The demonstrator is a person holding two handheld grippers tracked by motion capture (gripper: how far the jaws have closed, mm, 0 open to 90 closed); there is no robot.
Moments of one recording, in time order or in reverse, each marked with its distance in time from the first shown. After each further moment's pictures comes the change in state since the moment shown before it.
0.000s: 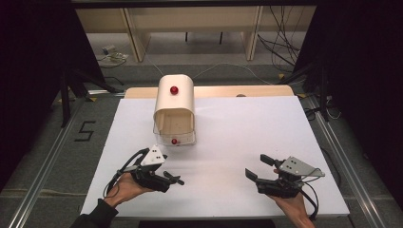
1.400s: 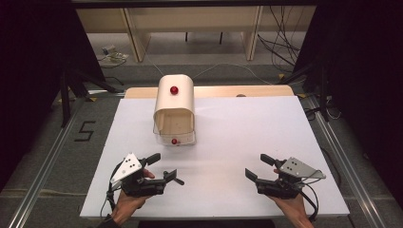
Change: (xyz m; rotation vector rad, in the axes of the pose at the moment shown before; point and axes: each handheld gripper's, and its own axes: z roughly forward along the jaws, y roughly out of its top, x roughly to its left) left arm -0.017 -0.033 -0.022 -0.515 0.049 -0.282; right arm 0.004 0.001 -0.002 -0.026 -0.008 -0.012
